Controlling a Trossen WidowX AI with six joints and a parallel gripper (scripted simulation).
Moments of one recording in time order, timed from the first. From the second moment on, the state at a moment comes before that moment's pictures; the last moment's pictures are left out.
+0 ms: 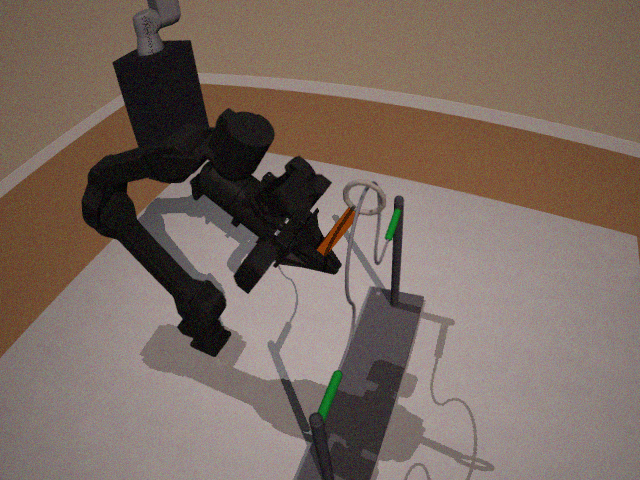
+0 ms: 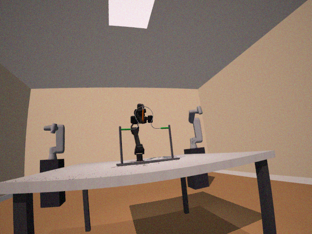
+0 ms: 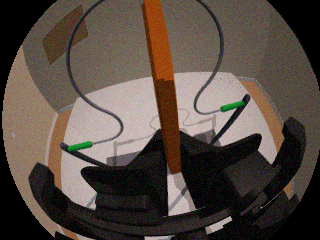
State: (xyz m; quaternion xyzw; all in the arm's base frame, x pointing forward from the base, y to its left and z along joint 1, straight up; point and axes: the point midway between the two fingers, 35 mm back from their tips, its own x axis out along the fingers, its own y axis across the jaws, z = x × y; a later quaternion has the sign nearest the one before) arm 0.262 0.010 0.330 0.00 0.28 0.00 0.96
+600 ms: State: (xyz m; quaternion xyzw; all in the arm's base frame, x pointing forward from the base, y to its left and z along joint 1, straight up) arm 0.263 0.001 0.331 -0.12 0.27 -0.04 0.96
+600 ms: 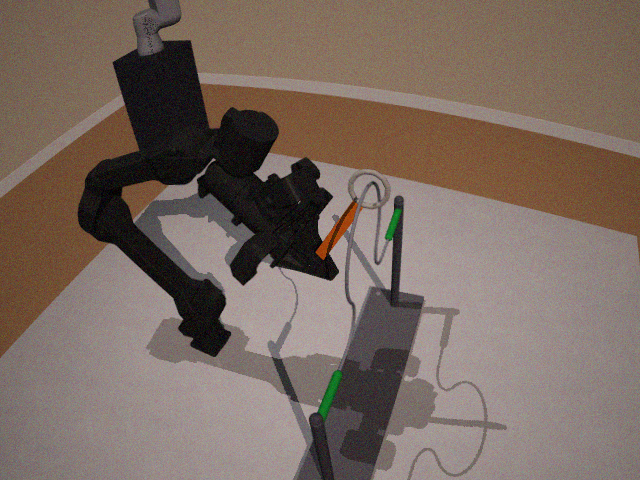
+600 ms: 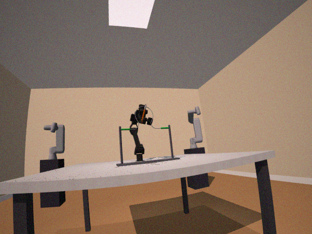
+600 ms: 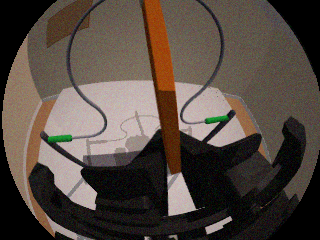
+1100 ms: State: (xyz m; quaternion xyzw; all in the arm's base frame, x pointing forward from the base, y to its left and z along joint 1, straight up) arm 0.264 -0.006 0.332 -0.22 0.25 -0.06 0.94
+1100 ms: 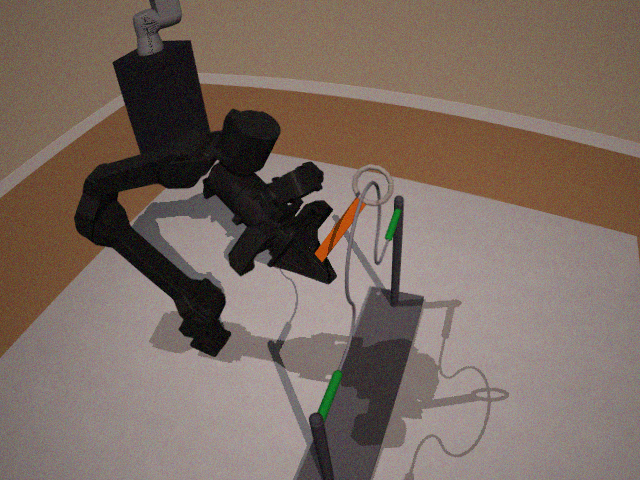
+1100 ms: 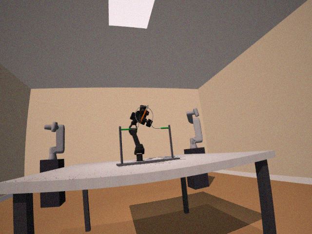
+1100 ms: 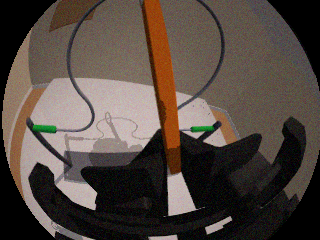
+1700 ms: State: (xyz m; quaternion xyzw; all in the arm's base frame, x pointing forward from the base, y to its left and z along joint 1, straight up) arm 0.266 -0.014 0.336 -0.33 0.23 -0.10 0.91
